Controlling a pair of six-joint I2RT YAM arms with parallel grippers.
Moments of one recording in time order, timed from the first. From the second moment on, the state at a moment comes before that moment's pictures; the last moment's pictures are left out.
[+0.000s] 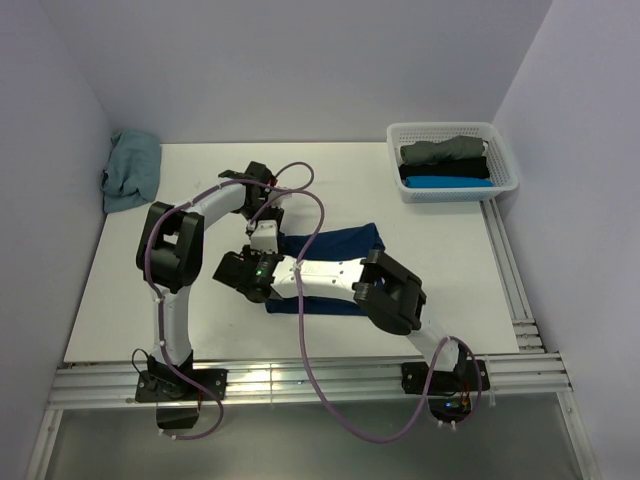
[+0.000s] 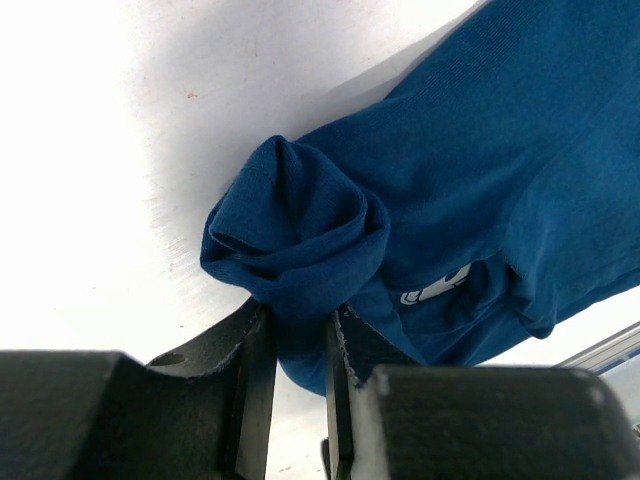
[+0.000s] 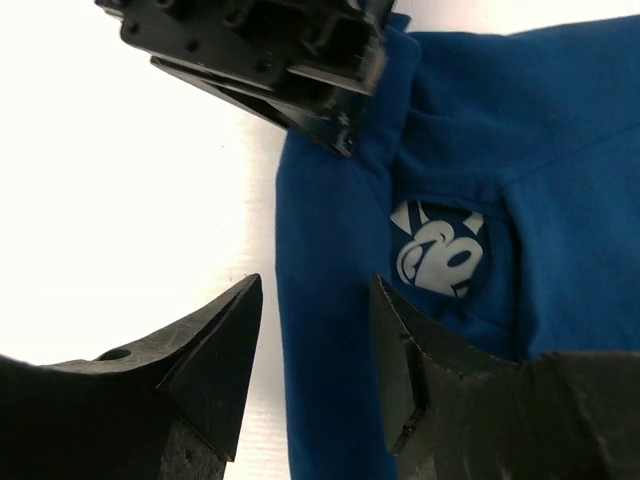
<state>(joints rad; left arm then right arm) -0.38 2.09 1.57 -0.86 0.32 -0.04 1.20 2.16 1.67 -0.65 0.83 1.01</state>
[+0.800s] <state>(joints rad) -0.39 2.09 1.64 -0.88 0.31 -0.02 1.19 2.25 1.70 -0.75 0.82 1.09</state>
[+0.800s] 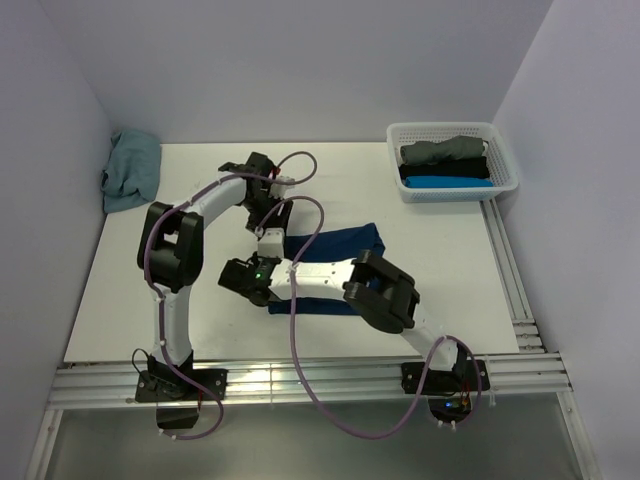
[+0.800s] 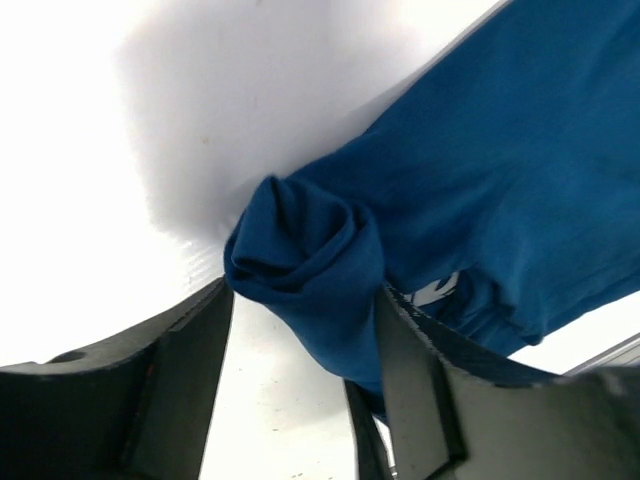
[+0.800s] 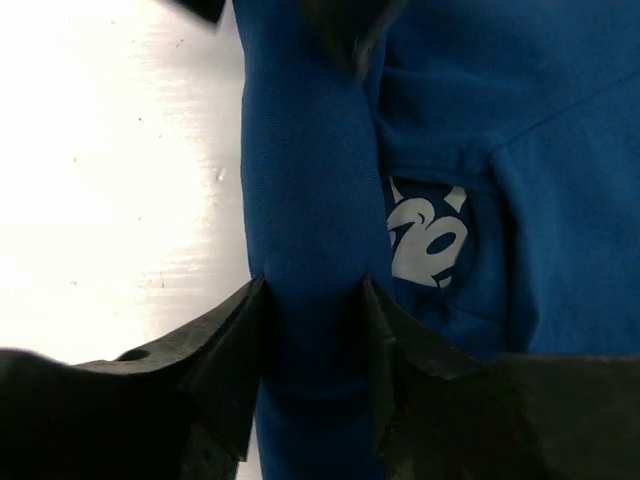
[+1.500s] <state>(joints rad) -0.18 2.03 1.58 -0.89 0.65 0.14 0.96 1.91 0.90 0.46 0.15 1.17</state>
